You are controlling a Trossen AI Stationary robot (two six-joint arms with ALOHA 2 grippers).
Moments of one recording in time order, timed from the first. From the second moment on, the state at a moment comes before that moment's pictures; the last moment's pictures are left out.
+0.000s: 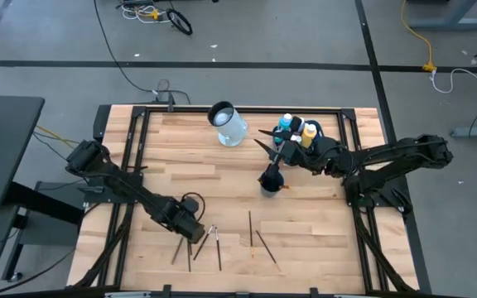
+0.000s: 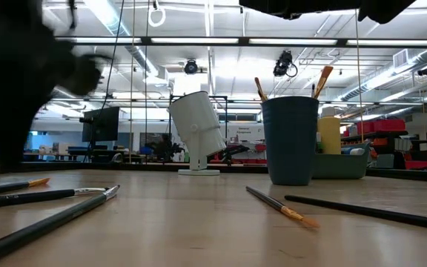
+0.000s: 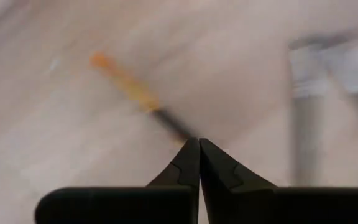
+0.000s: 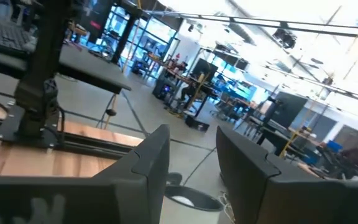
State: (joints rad) left arm -0.53 1.64 0.94 -0.70 -0.08 -1.46; right arm 0.01 1.29 0.74 0.76 0.41 -0.56
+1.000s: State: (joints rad) left arm -0.39 1.47 1.32 -0.20 -0.76 0.08; right arm -0.03 1.29 0.75 0.63 -0.11 -0.14
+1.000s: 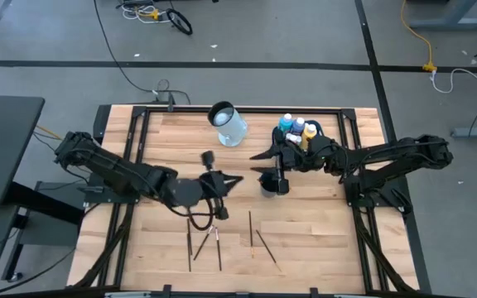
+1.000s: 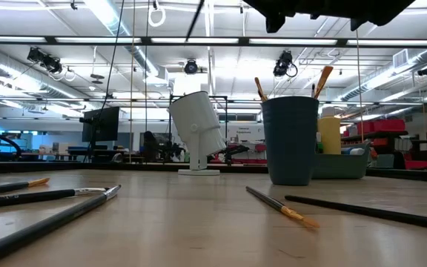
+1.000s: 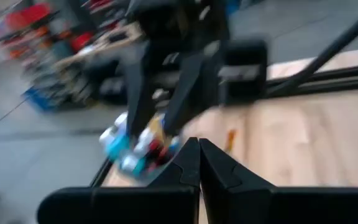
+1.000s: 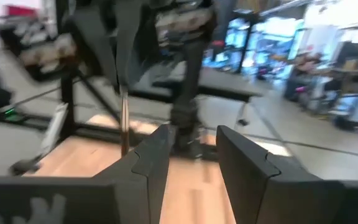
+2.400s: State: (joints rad) left arm -0.32 1.54 1.32 -0.08 -0.73 0.22; right arm -0.05 1.29 0.75 0.51 -0.26 -0.04
